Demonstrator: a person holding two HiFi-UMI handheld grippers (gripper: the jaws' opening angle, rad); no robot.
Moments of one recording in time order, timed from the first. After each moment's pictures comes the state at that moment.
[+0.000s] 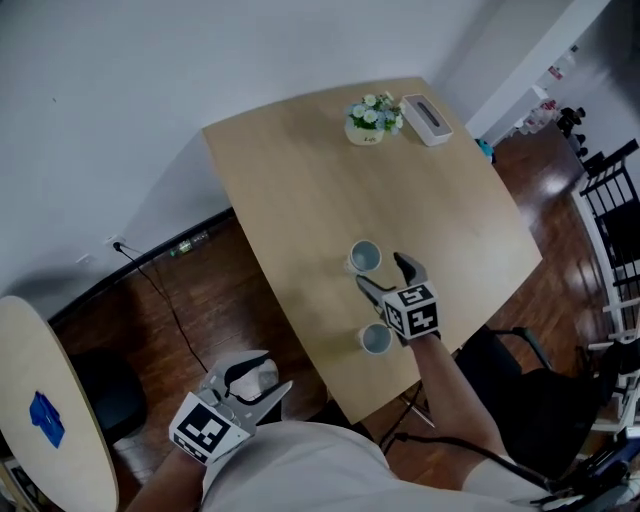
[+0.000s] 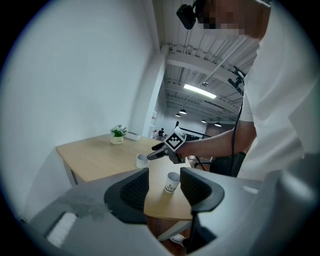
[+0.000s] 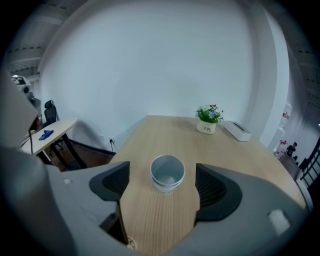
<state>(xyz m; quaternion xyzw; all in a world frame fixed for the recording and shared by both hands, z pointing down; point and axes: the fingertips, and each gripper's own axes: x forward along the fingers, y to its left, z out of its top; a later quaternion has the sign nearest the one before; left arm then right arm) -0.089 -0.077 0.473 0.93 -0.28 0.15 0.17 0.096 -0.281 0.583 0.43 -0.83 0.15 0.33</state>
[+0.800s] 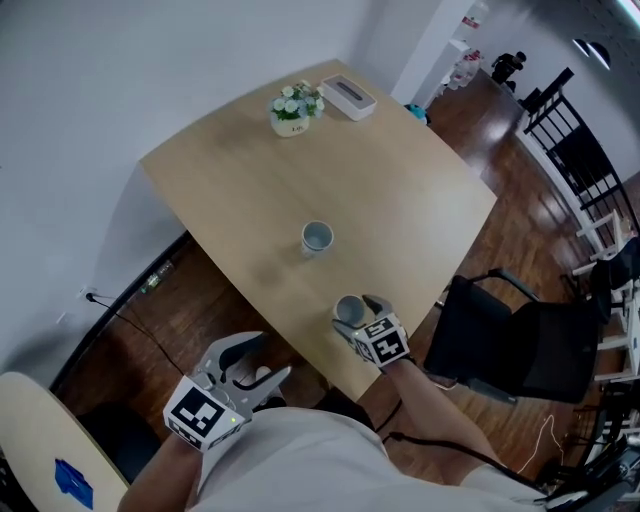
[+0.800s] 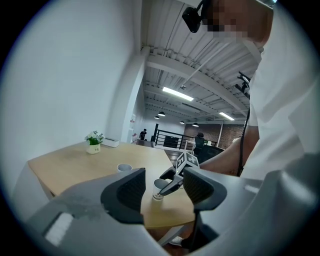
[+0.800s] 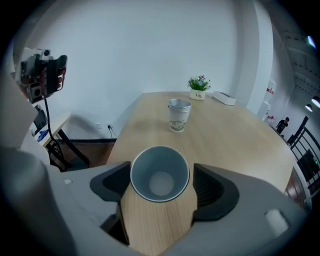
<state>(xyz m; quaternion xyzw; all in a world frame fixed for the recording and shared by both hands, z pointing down) -0.060 -0.079 0.458 0.97 -0.16 0.13 0.13 0.124 -0.128 0.661 0.47 -0.76 0.25 0.38</state>
